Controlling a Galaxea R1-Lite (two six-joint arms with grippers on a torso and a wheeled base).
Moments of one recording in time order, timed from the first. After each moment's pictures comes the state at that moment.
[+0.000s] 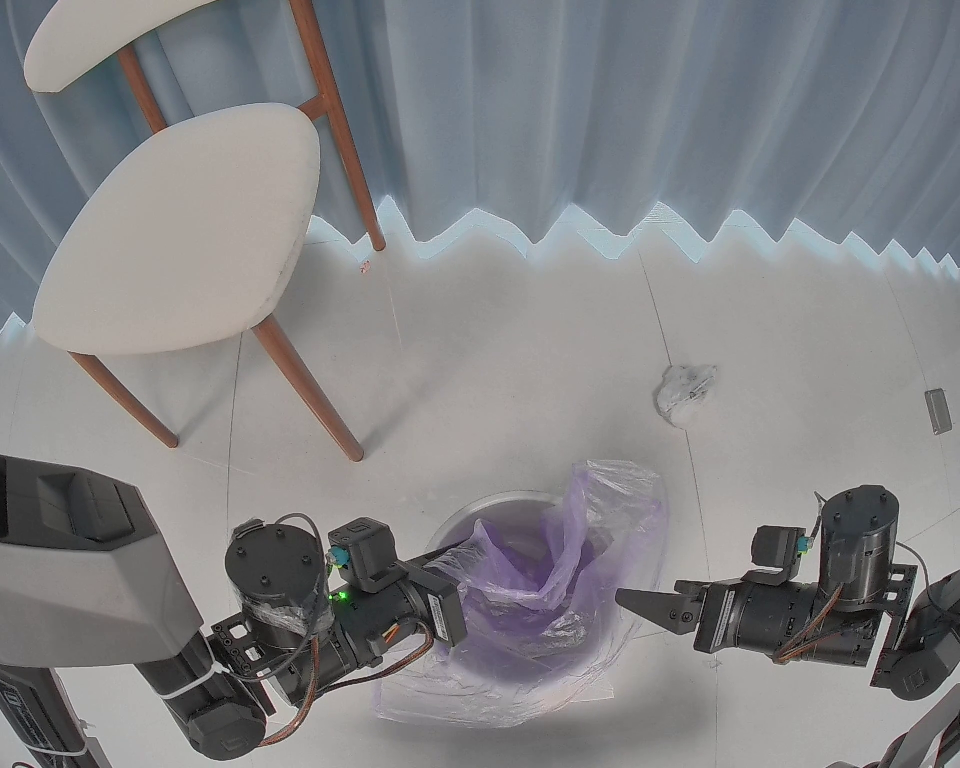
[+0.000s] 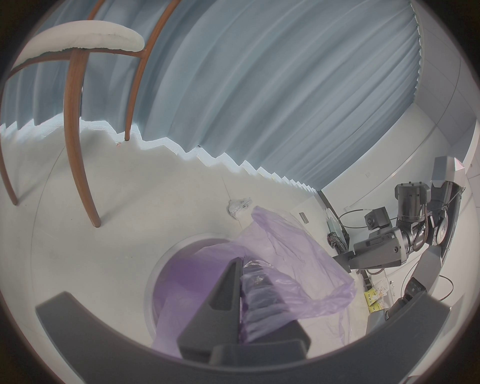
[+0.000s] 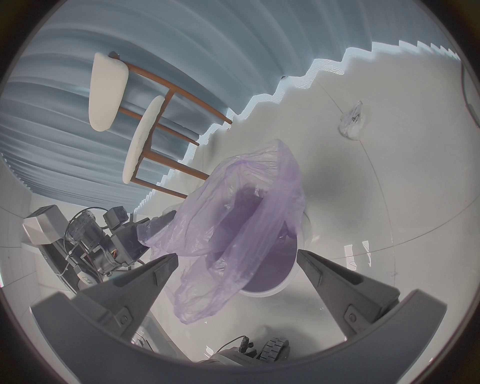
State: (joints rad) left arm -0.72 2.04 -0.36 -1.55 -0.02 -0.32; right arm 0.64 1.63 -0.28 -0.88 0.11 0.57
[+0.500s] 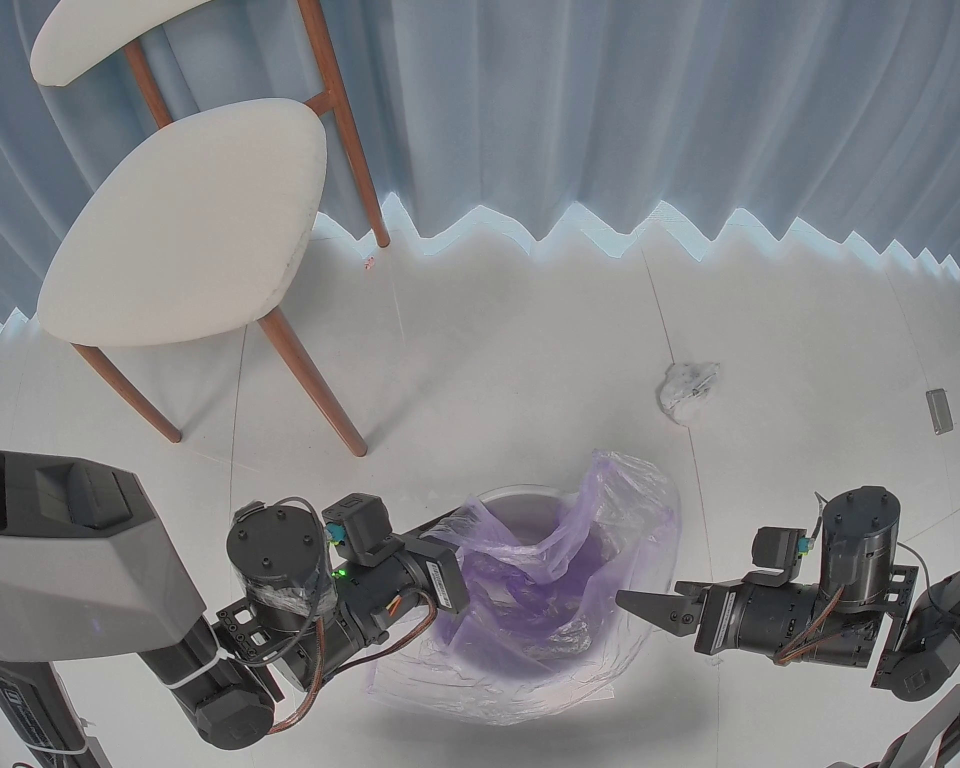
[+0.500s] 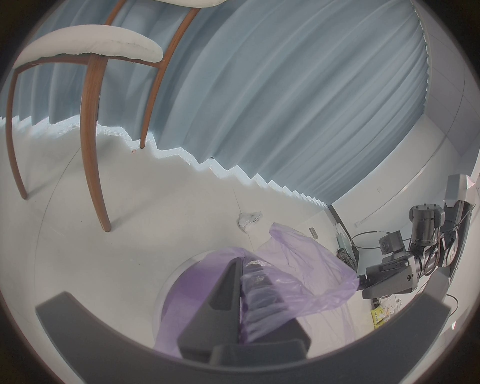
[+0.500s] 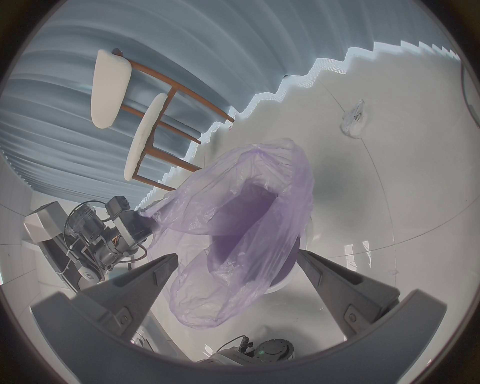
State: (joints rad) left arm -0.71 2.05 -0.42 -1.55 0.05 -0.35; right arm 0.64 1.63 -0.27 -0.88 0.11 0.57
